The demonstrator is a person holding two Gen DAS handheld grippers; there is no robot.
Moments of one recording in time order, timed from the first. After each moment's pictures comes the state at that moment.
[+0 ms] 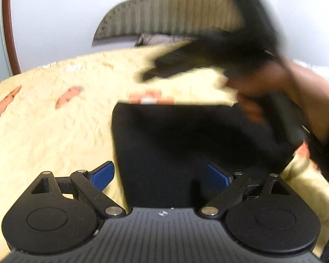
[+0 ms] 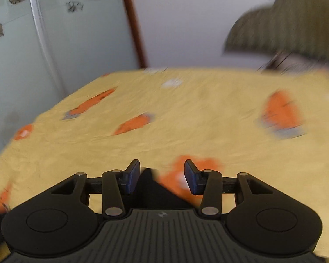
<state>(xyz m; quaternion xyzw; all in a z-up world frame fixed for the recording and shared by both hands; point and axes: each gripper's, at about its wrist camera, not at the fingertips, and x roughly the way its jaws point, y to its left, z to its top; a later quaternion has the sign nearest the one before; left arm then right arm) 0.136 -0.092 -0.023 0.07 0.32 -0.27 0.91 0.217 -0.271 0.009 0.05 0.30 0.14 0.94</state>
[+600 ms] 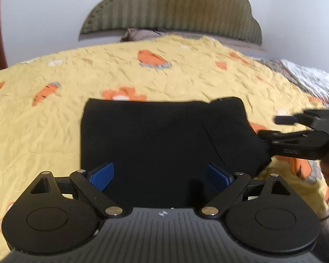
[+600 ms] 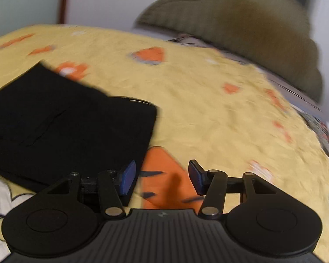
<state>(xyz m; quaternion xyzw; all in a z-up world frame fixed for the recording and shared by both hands) 0.122 -0.121 -0.023 0.06 0.34 -0.29 0.89 0.053 -0.345 -0.042 -0.05 0.35 -0.10 0.93</state>
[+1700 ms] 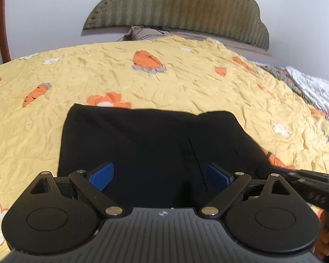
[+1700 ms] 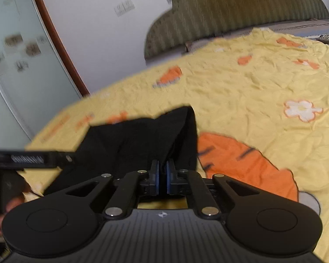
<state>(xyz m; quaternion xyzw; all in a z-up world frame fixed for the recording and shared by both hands) 0.124 -0.169 -0.009 0.05 0.37 -0.27 0.89 -0.008 -0.367 -0.047 0.22 0.29 -0.01 0.93</state>
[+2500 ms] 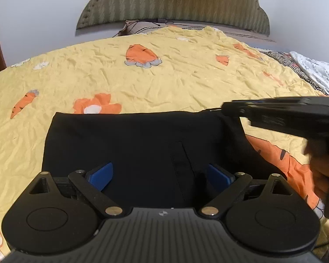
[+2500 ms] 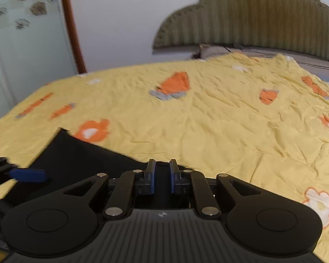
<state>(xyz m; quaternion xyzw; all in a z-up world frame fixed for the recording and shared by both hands) 0.147 -0.204 -0.027 0.09 0.37 -0.26 0.89 0.106 -0.374 -0.022 0.09 0.31 0.01 0.95</state>
